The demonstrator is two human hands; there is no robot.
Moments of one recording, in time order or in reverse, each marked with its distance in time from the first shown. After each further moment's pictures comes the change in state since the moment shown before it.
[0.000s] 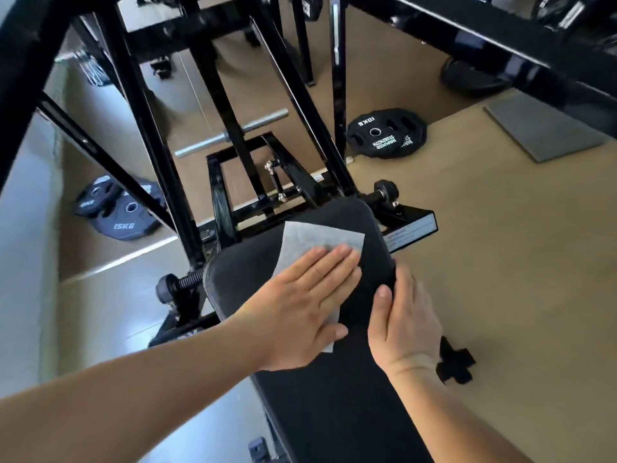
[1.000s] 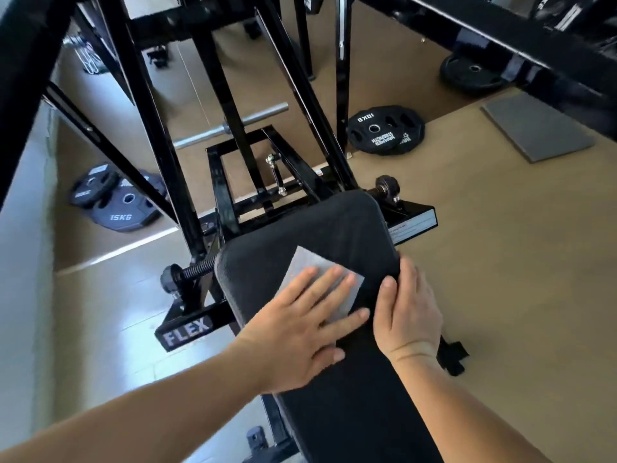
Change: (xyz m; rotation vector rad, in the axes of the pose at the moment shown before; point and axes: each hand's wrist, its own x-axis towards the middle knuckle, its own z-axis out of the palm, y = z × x) left_hand -0.032 0.027 0.018 -0.074 0.006 0.018; right_hand 0.000 0.001 0.002 -0.010 0.033 -0.011
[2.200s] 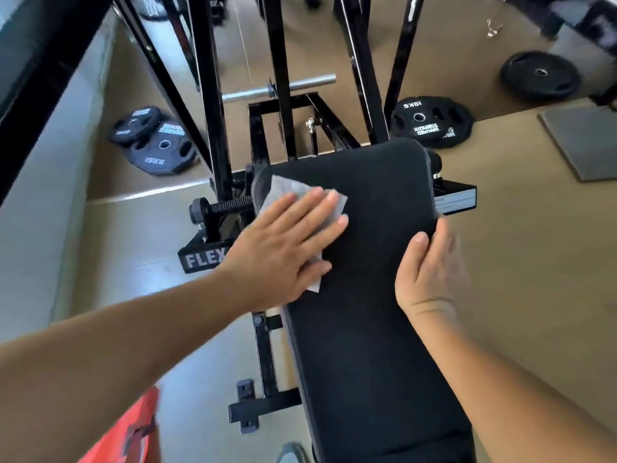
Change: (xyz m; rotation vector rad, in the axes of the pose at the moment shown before) left_hand -0.044 -0.006 0.017 0.021 0.231 -0.377; right_hand -0.002 0.009 0.009 0.027 0.099 -0.049
